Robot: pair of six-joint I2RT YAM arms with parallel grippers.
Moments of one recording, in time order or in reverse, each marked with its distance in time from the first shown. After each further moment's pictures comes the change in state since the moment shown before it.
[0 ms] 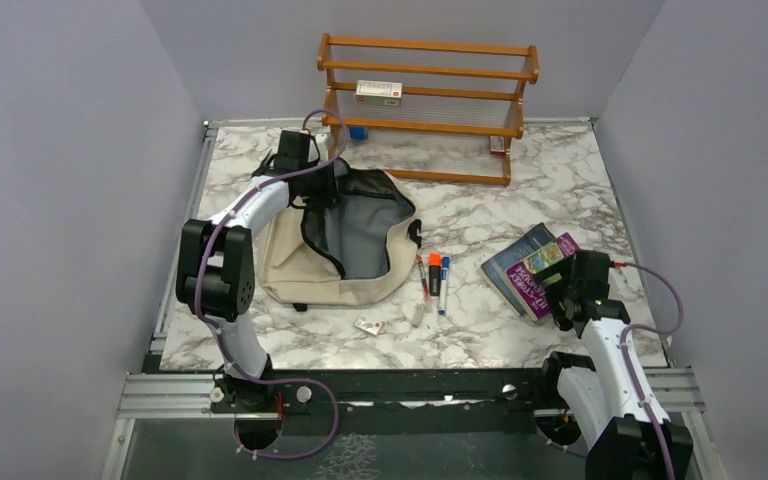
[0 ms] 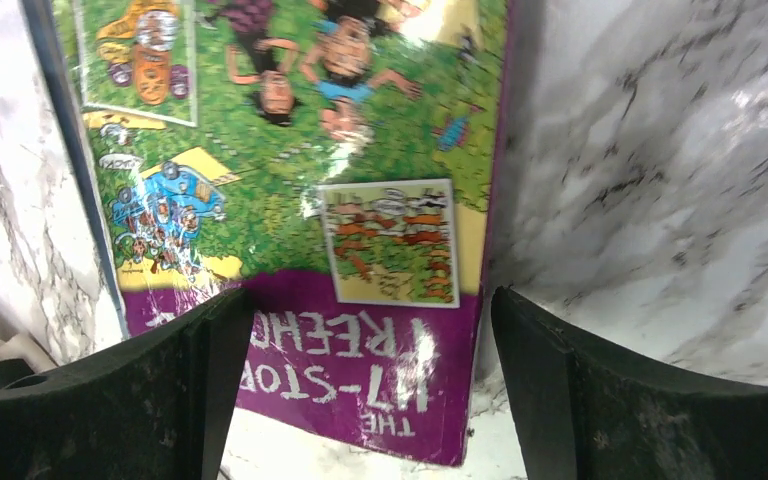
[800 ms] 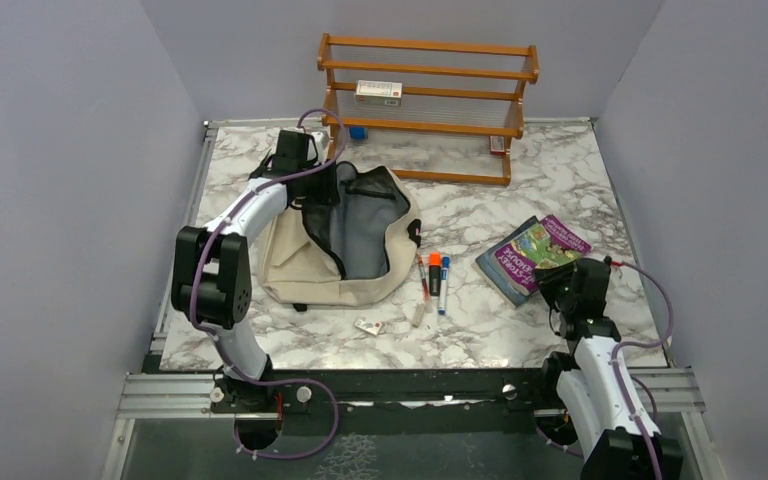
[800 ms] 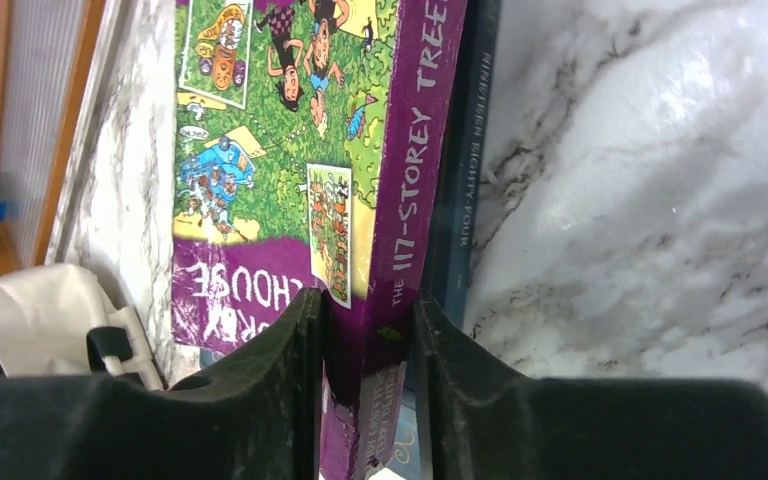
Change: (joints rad) left arm -0.002 -0.037 -0.014 -0.015 -0.134 0.033; right arm 0.000 -0.088 -0.202 0.383 -0.115 -0.016
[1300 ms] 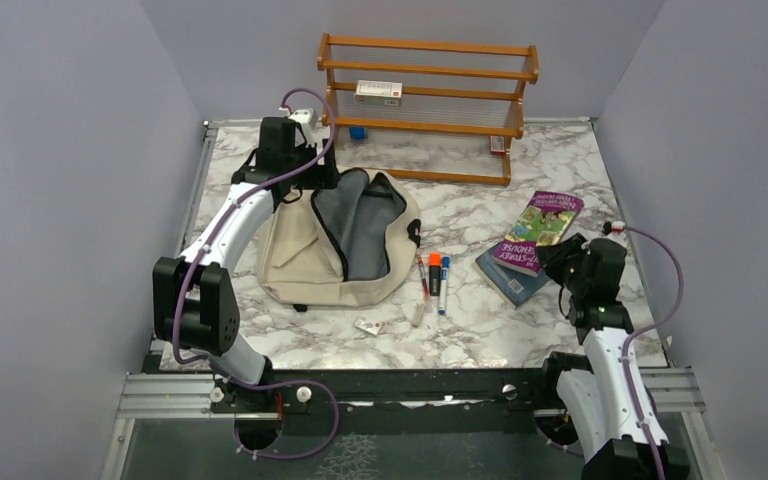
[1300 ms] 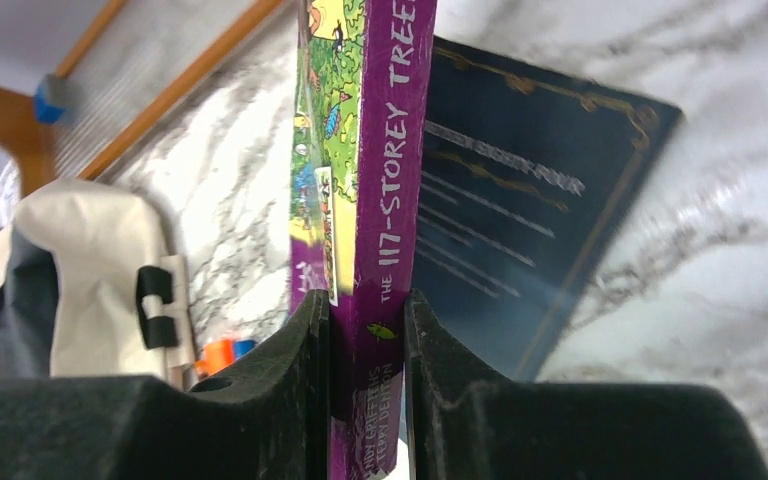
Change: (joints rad) left arm 0.001 -0.178 -0.005 0.028 -0.054 -0.012; right arm 0.000 -0.014 0.160 -0.019 -0.087 -0.252
